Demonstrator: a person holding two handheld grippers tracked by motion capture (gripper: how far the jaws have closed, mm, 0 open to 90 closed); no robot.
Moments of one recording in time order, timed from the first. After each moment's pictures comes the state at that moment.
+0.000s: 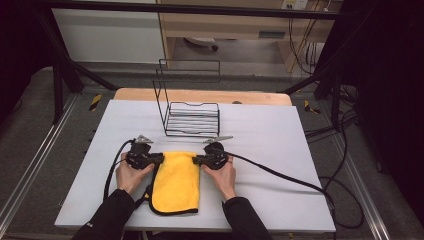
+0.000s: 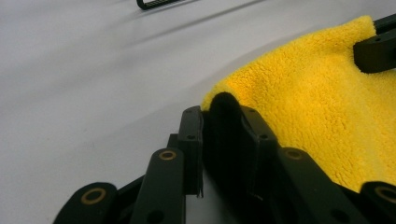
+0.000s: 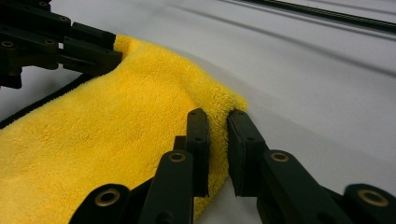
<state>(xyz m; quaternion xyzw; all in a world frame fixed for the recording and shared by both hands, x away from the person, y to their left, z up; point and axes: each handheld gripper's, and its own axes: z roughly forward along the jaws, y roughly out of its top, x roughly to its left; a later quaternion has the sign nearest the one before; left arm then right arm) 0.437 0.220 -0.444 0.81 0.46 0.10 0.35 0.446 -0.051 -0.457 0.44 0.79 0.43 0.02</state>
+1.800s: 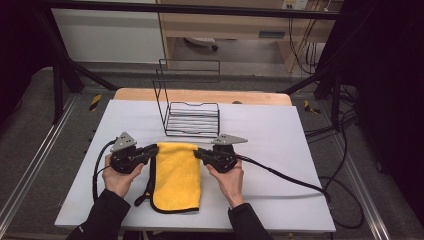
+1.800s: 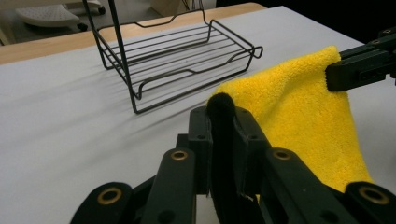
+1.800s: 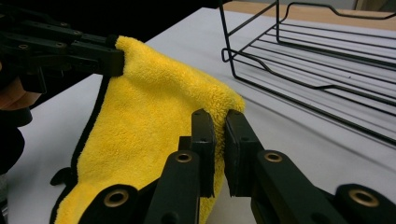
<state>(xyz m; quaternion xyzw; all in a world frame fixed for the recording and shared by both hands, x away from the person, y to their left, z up) 0.386 0.233 -0.382 0.76 0.39 0.19 0.49 0.404 -0.069 -0.397 0.37 0.76 0.53 0.09</state>
